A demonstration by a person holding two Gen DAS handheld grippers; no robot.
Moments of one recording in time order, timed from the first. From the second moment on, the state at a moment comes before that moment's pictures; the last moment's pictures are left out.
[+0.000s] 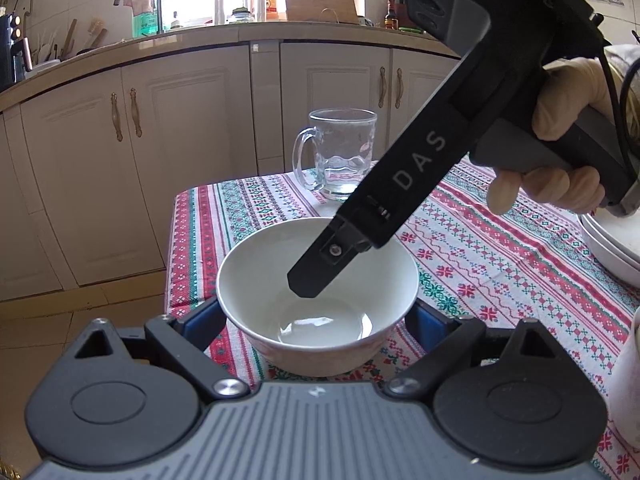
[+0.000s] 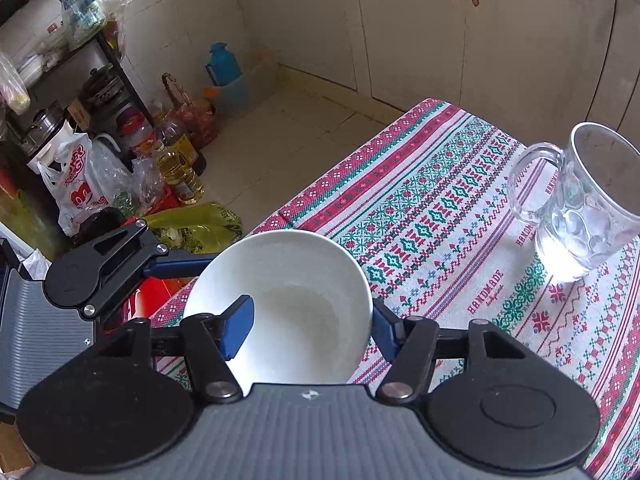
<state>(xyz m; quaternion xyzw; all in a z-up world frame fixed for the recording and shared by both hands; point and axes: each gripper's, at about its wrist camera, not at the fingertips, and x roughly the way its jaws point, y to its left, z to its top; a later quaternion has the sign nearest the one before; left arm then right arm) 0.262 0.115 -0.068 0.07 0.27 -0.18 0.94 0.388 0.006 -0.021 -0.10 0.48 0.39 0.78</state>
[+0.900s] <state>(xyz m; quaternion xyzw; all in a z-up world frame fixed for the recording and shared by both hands) 0.192 0.072 -0.015 0.11 0.26 -0.23 0.93 0.299 -0.051 0.031 -0.08 0.45 0.37 0.81</state>
